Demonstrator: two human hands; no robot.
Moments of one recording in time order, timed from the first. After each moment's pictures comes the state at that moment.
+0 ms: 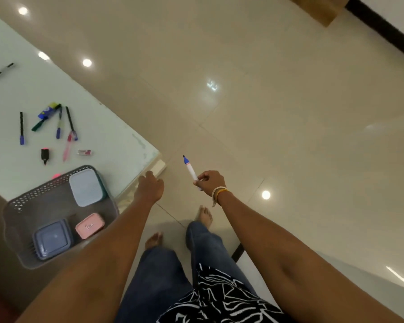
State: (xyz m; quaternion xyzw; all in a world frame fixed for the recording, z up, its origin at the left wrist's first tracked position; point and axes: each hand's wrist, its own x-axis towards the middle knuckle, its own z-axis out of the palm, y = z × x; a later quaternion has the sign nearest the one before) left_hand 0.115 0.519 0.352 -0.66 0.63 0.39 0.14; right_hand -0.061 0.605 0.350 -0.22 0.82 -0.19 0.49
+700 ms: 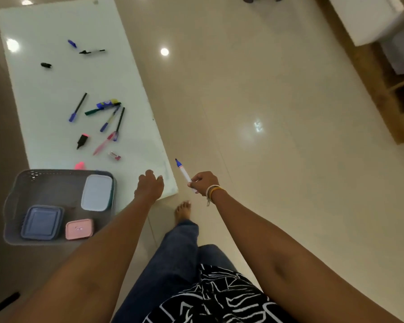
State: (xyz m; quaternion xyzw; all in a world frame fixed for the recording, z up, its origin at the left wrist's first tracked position) left_hand 0.111 0.374 0.345 -0.80 0.42 0.44 0.00; right_hand -0.071 0.354 0.356 -0.43 0.72 0.00 0.54
